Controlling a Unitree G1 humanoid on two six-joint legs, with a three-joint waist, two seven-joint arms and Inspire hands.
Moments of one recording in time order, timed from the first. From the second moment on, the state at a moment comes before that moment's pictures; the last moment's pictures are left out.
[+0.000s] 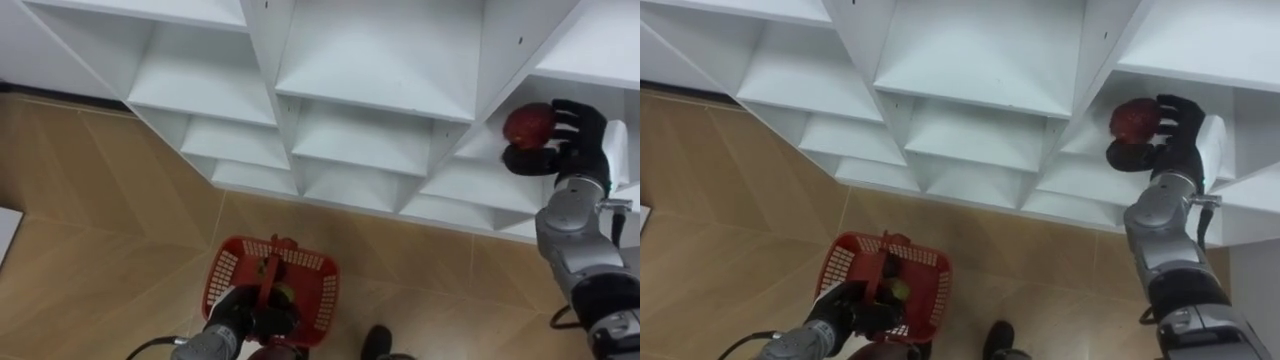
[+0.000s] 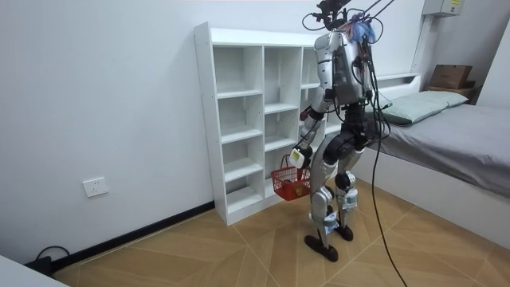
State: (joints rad) left arm -0.12 0.16 -0.34 0.89 -0.28 0.06 0.00; right arm -0.49 -0.43 0.11 0.90 0.07 -0.05 -0.52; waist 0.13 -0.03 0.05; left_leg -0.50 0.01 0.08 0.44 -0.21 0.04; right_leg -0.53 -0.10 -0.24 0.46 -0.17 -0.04
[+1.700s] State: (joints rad) left arm -0.16 0.16 -0.35 0.93 -0.27 0.03 -0.01; right arm -0.51 -0.36 0.13 0.90 0.13 -0.07 -0.37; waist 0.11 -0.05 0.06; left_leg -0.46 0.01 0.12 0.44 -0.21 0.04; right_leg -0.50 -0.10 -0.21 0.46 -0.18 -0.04
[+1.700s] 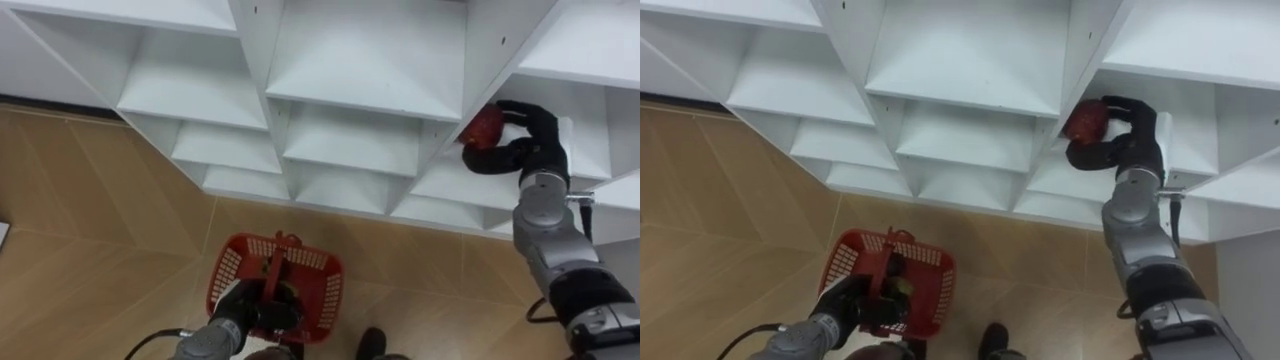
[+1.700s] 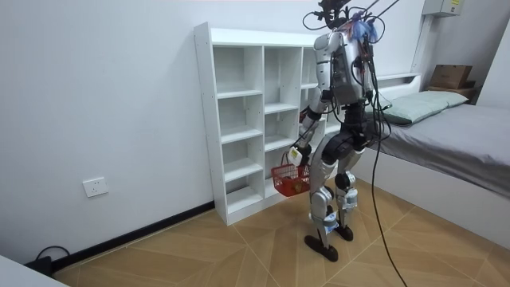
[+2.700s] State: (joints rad) left arm -0.08 0.19 -0.29 0.84 -0.27 0.02 -0.05; right arm -0.26 -0.33 0.14 0.78 0.20 -0.06 -0.30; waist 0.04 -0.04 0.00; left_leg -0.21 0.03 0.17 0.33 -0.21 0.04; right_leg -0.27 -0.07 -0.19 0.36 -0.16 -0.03
